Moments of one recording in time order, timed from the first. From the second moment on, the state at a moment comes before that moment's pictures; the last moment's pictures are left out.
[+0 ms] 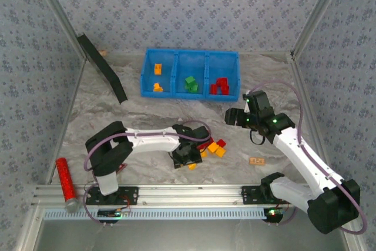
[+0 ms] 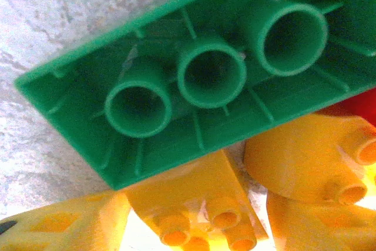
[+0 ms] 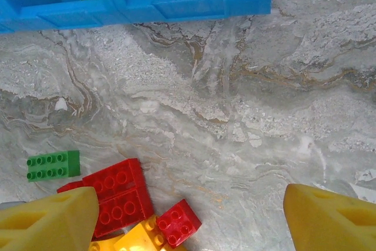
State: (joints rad) left arm -1.14 1.78 1.08 -0.75 0.10 -1.33; right arm 0.39 1.03 0.85 -0.69 -0.02 0.45
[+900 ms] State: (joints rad) left arm -1.03 1.67 1.00 -0.90 0.15 -1.17; right arm 0.46 0.98 0.67 -0.70 -0.11 0.61
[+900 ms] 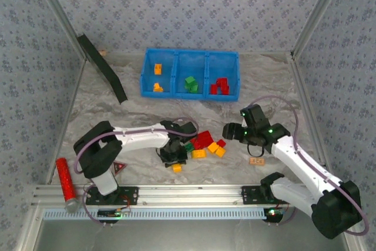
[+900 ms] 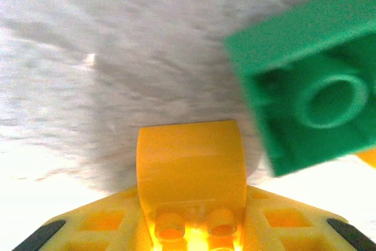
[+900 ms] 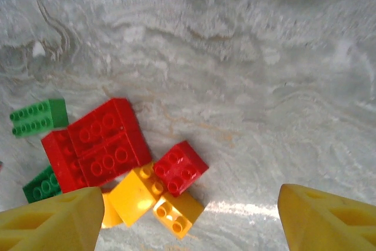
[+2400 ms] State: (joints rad) left arm -0.33 2.19 1.99 -0.99 -0.10 -0.55; right arm 0.75 1.19 0.55 -0.52 -0.01 0.99
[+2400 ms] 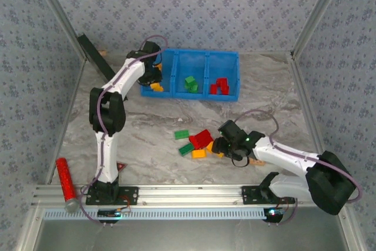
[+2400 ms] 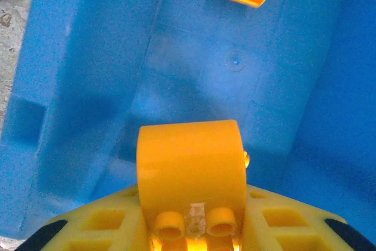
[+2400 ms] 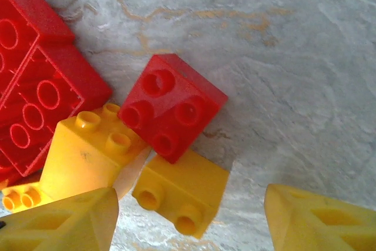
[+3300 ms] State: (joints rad) left arm -0.33 2.28 2.08 -1.01 -0.07 -0.51; right arm 0.77 1.22 0.55 -0.55 0.03 0.99
